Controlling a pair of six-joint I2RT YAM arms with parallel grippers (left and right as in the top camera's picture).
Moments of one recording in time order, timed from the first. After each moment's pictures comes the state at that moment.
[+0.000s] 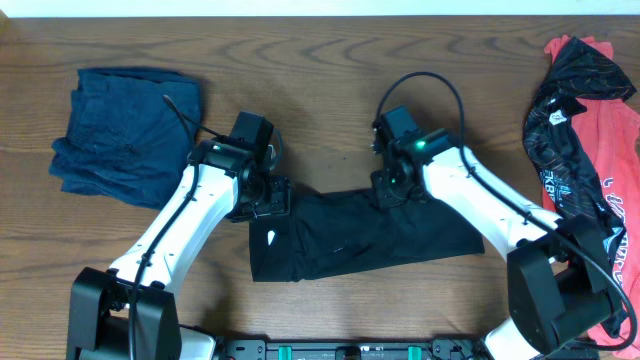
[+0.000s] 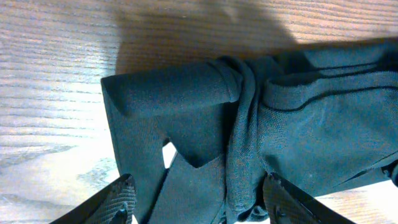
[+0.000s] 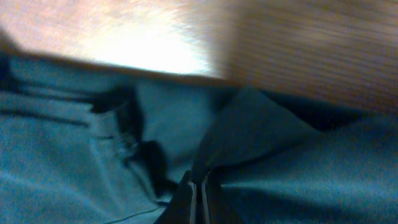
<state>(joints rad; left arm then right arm) -0.31 1.56 1.07 -0.98 0.19 -0.38 0.50 1.76 1.19 -0.85 -0.06 0.25</state>
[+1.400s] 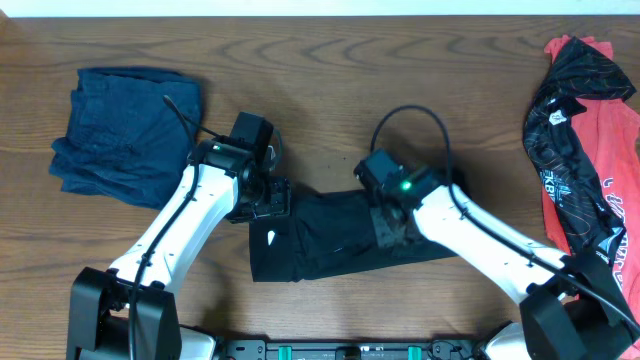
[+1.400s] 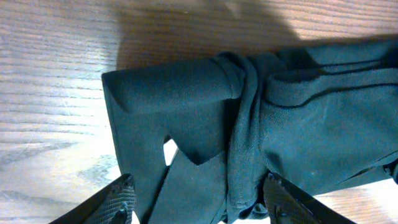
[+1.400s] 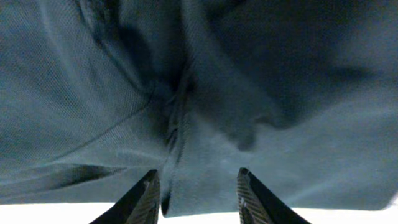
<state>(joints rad) -0.31 1.56 1.07 -0.99 0.19 -0.38 0.67 1.62 1.00 -0.90 0.10 0.48</state>
